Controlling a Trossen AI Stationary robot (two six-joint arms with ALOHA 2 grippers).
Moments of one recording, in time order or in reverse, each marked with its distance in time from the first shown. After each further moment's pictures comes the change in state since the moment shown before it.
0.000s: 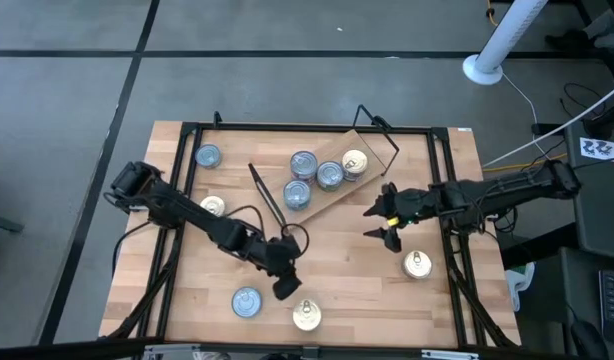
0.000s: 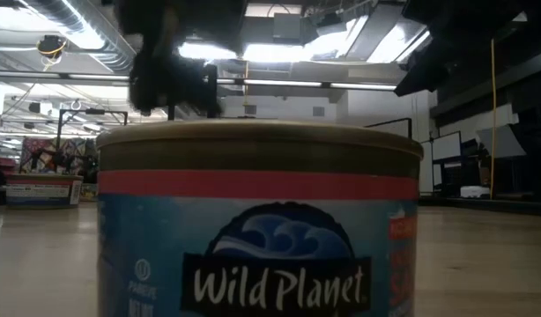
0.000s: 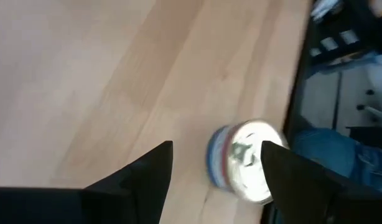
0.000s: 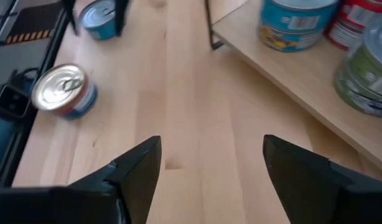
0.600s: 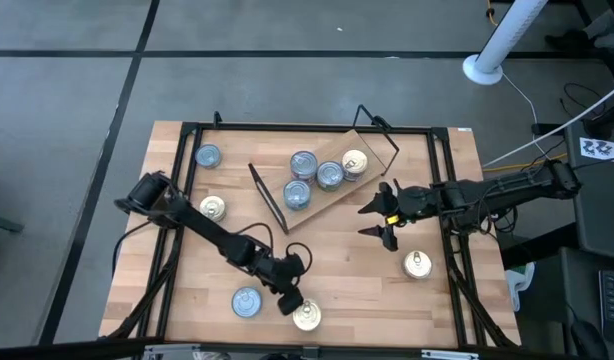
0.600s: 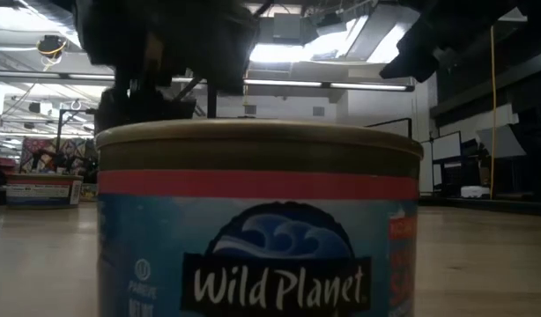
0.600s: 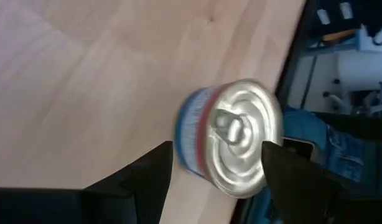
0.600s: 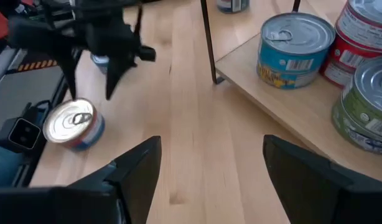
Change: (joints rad) left arm -0.052 0.168 0.000 0.188 0.120 -0.174; right arm 0.004 0.000 0.000 0.115 0.020 -0.007
